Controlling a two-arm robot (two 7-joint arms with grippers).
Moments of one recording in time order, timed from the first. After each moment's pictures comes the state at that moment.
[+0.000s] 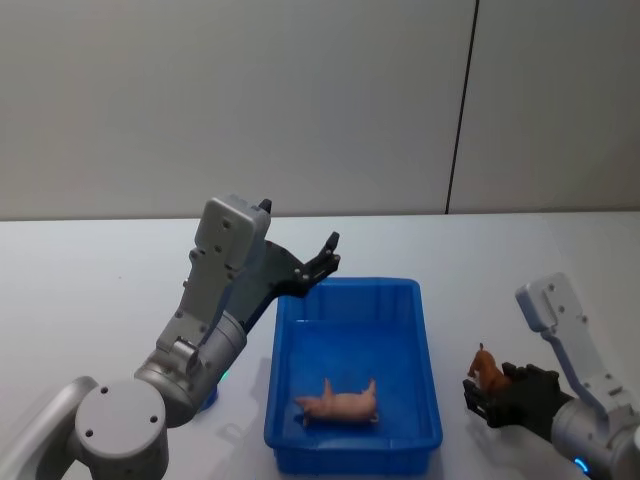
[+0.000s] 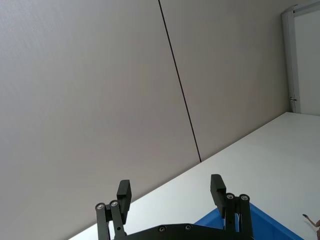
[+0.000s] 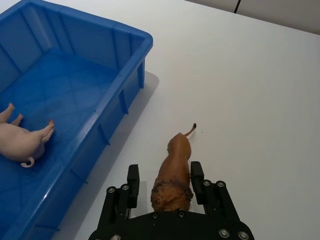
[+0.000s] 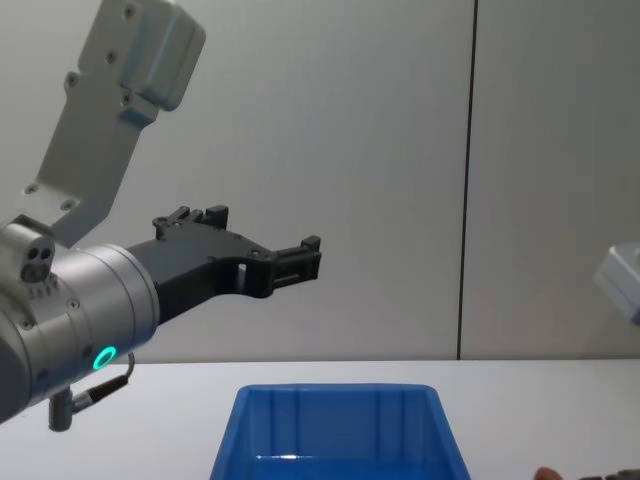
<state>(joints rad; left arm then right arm) -0.24 0.38 0.45 -1.63 -0.20 0.01 -0.01 0.07 0.25 -0.28 -1.65 0.10 0.63 0.17</state>
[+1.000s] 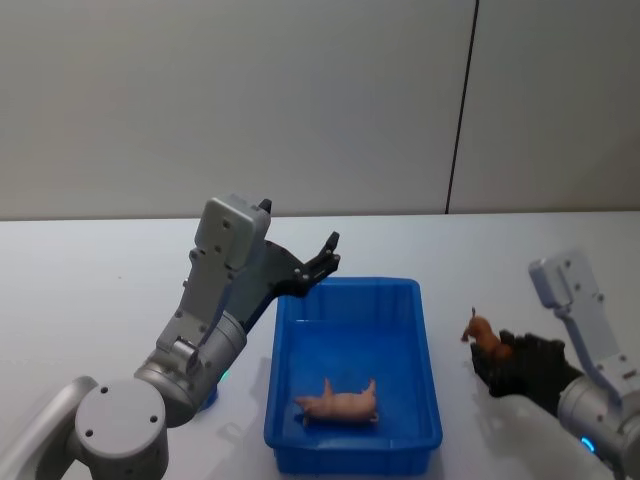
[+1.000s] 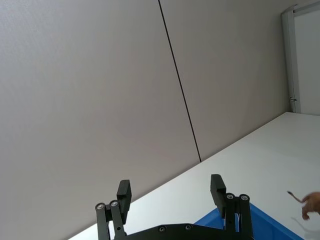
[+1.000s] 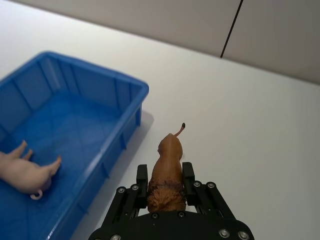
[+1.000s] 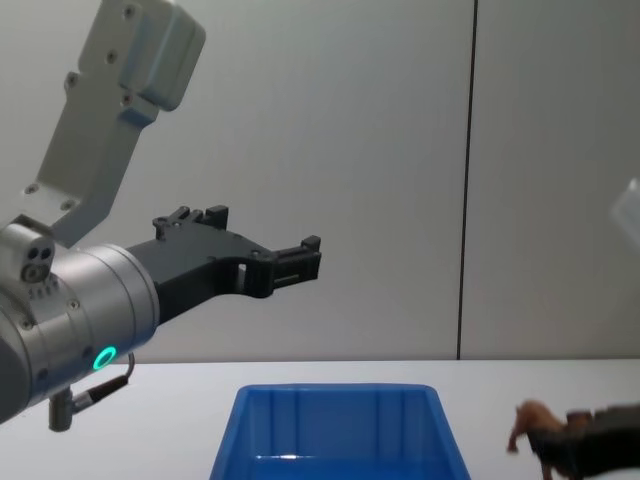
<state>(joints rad) -0.24 0.38 0.45 -1.63 -0.20 0.01 -0.01 0.06 0.25 -0.27 -1.70 0.11 0.55 0.16</state>
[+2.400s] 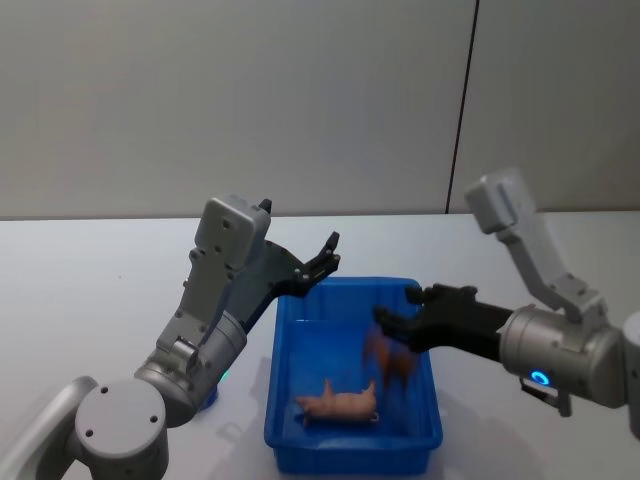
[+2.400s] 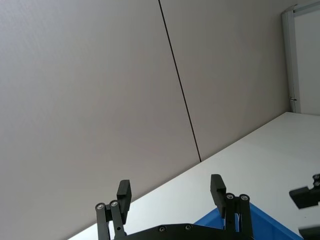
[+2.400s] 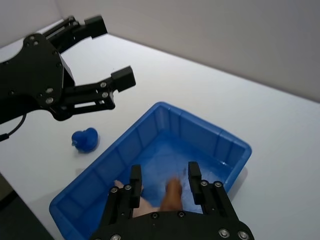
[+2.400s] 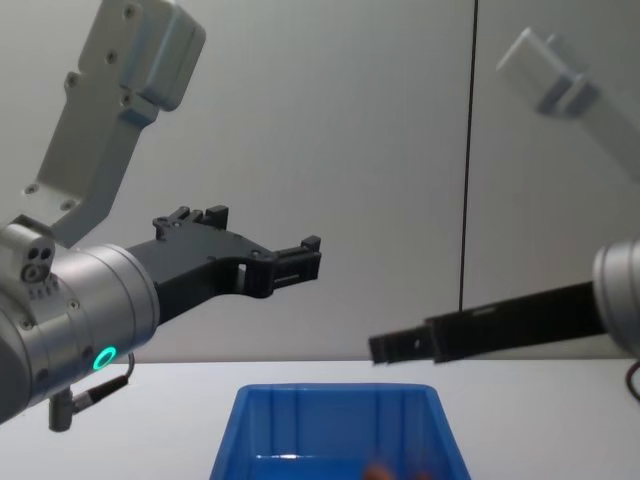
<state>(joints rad) -0.24 0.38 0.45 -1.63 -0.20 0.01 -0.01 0.23 0.19 -0.30 -1.75 0.16 0.73 0.45</state>
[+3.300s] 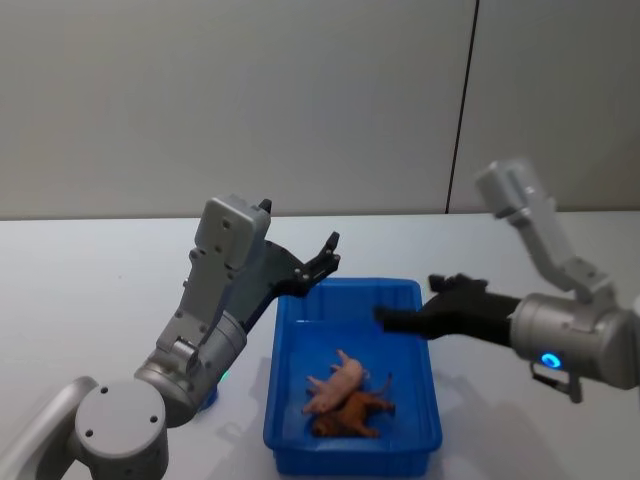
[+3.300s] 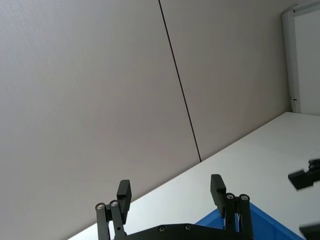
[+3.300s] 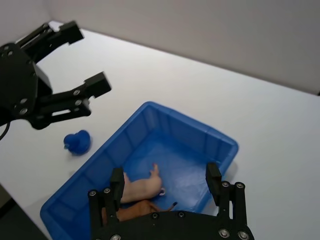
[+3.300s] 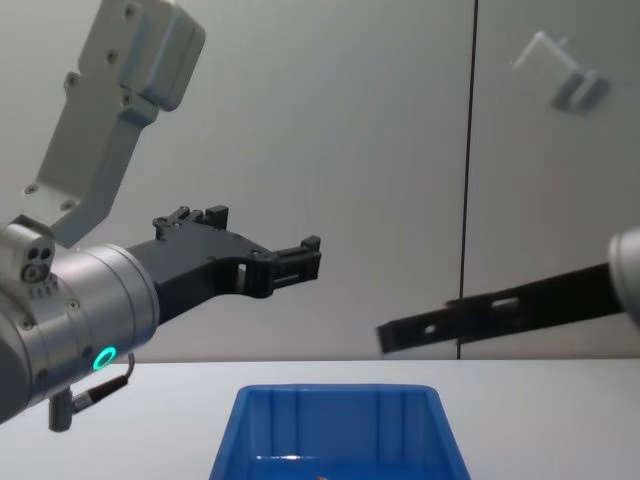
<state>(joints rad) -0.24 0.38 0.45 -1.63 -0.20 0.01 -0.01 0.27 0.19 -0.28 -1.72 0.20 0.79 0.44</state>
